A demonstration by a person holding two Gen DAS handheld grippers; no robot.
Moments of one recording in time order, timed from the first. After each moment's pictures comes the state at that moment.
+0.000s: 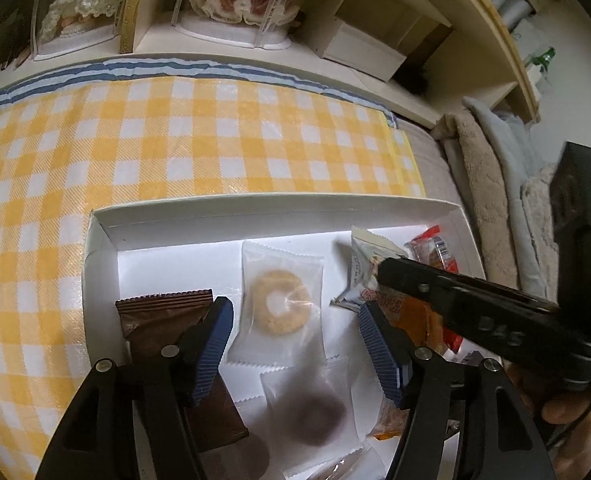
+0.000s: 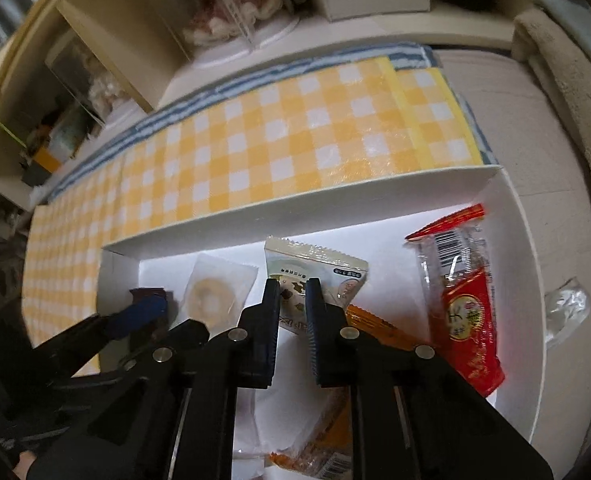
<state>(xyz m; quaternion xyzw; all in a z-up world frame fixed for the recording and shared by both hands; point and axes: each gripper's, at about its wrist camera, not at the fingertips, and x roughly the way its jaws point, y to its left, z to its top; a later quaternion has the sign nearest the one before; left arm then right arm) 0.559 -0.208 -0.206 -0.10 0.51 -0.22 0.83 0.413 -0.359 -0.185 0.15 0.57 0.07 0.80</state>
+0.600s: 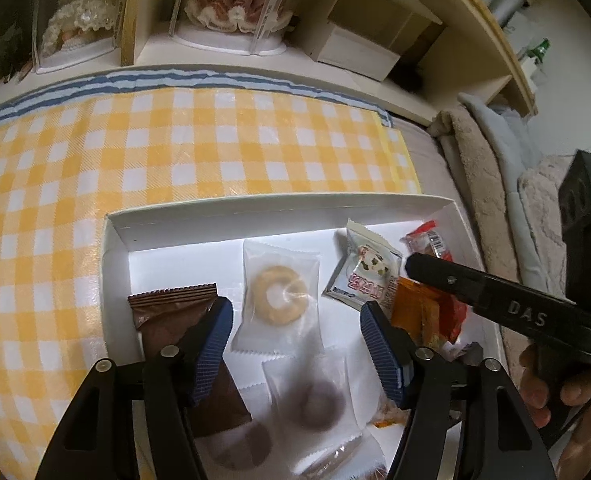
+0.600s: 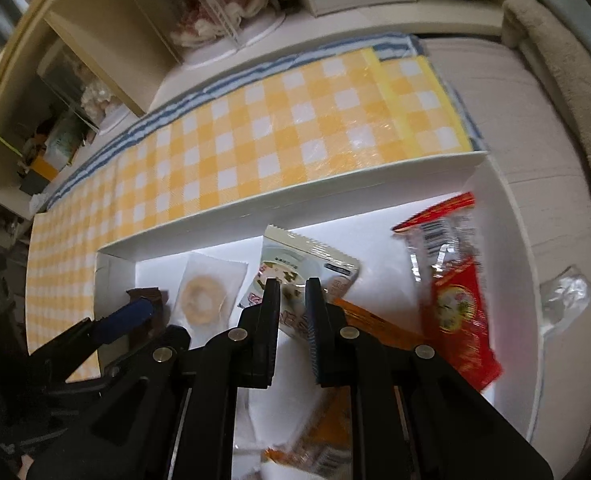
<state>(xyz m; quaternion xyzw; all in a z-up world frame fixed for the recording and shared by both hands) 0.543 -0.207 -0.187 -0.08 0.50 -0.22 0.83 0.399 -0.382 -0.172 0.18 0.56 0.07 0.81</state>
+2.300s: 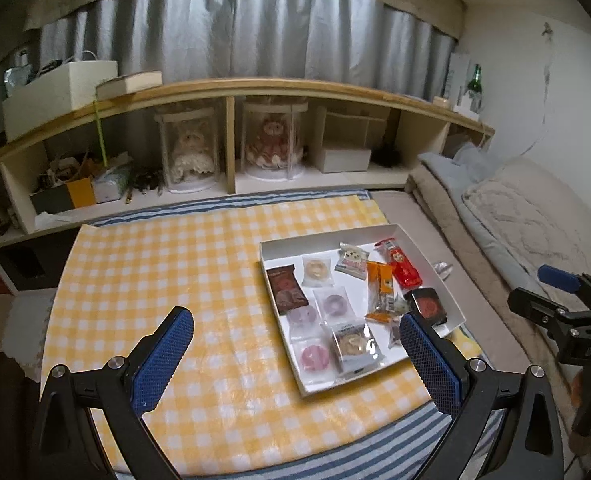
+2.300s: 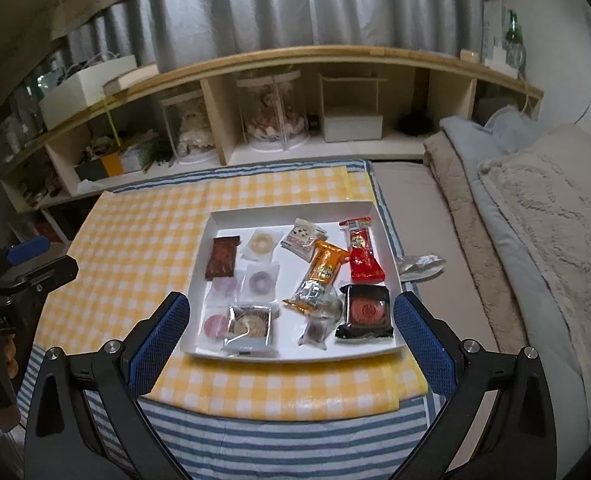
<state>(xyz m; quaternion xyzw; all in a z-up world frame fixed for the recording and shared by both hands) 0.167 -0.090 0.018 0.02 0.33 -0.16 0.93 0.127 -0.345 0.014 0.06 0.39 0.04 0.92</state>
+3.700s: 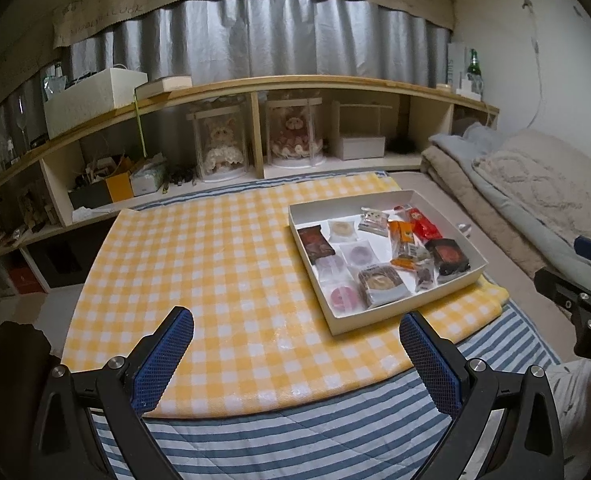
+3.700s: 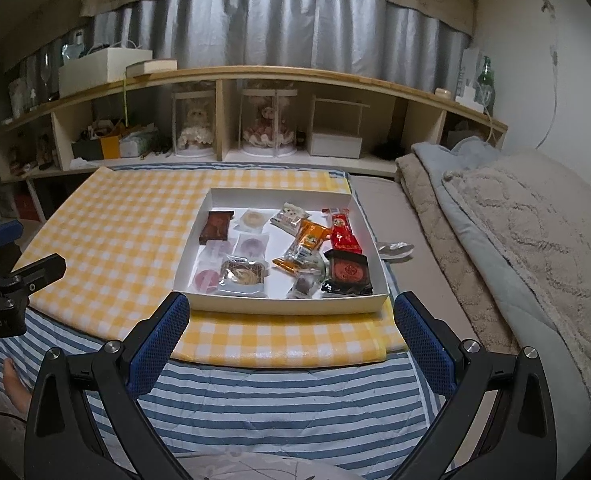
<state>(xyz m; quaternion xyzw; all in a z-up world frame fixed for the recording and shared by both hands) 0.058 -0.073 -0.044 0.06 0.29 -0.12 0.95 0.023 -0.301 -0.024 -0.01 0.33 -0.01 0.94</state>
